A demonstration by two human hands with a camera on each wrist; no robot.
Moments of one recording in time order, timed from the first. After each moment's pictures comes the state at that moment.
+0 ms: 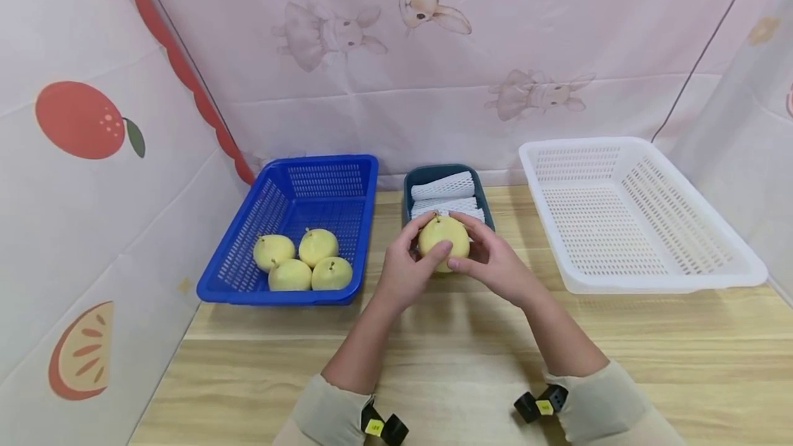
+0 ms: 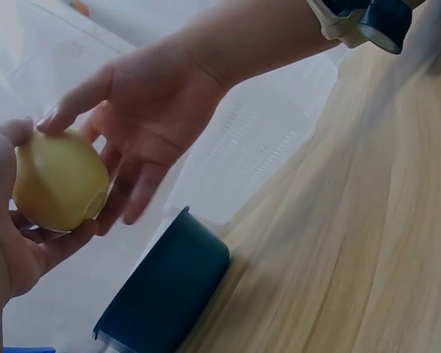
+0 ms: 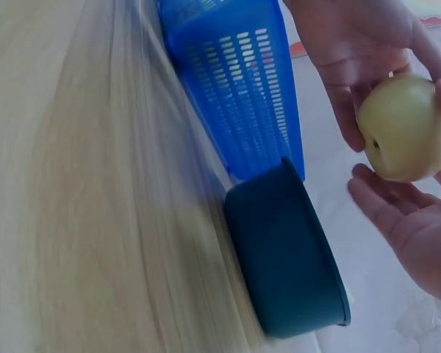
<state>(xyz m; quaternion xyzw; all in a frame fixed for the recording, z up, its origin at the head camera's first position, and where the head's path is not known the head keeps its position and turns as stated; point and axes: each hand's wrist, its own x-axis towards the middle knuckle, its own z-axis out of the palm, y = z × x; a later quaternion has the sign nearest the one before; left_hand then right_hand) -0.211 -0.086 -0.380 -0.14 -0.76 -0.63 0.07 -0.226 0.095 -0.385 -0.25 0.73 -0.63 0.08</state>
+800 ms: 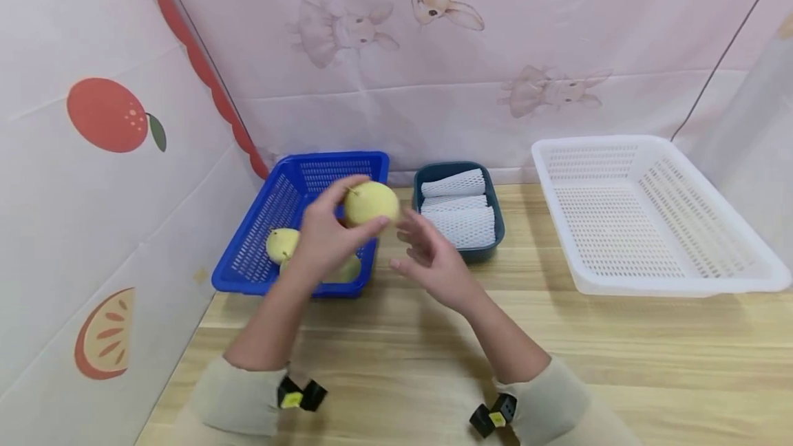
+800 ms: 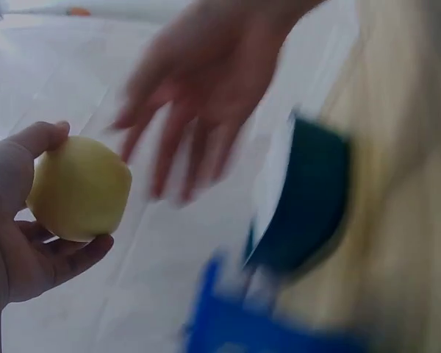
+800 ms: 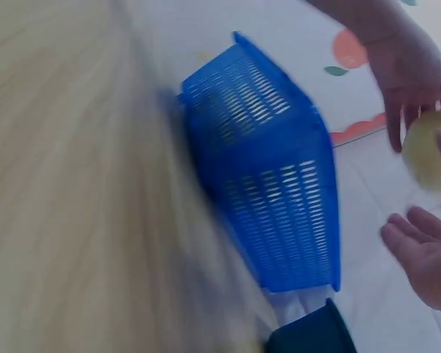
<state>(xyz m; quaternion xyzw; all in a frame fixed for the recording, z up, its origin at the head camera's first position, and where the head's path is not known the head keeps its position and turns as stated) -0.204 -0.188 -0.298 -0.10 -0.87 -0.46 0.14 -0.210 0.005 -0.380 -0.27 0.71 -0.65 0.05</state>
